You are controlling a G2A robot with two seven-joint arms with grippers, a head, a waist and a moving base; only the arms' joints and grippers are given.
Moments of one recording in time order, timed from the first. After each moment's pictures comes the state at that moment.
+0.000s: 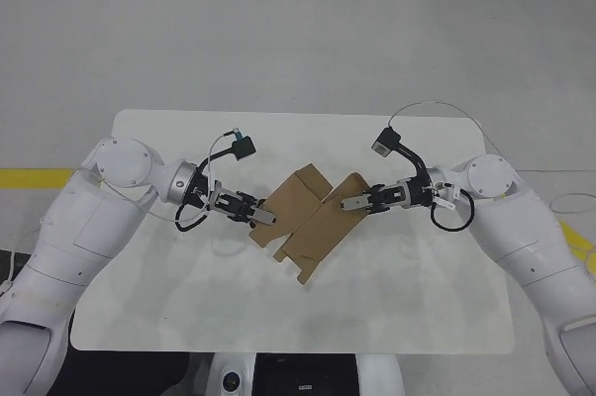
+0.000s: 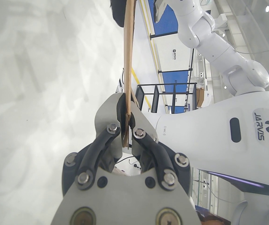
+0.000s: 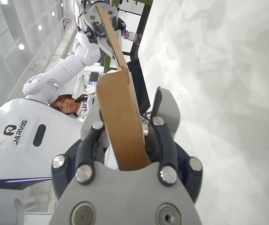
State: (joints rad) left arm 0.63 -0.92 -0.90 -1.38 -0.45 -0.27 -1.48; right arm -0.58 -1.02 0.78 -1.12 0.65 -0.43 1.39
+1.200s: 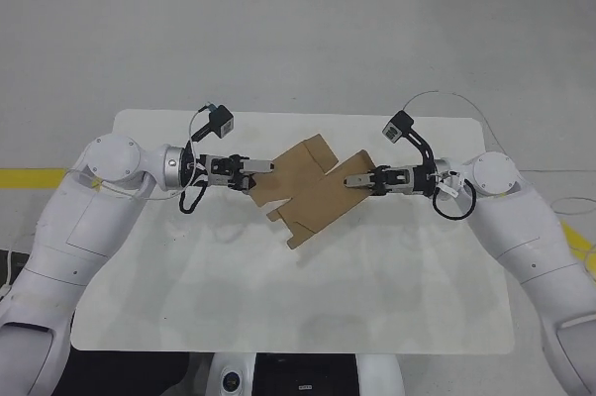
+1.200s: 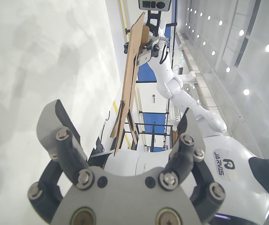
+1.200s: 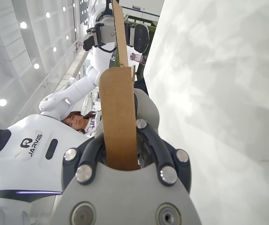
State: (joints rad) left arm 0.66 -0.93 -0.97 -1.34 -0.53 -0.12 -1.23; right arm -0.58 -1.04 0.82 -1.07 0.71 -0.40 1.28
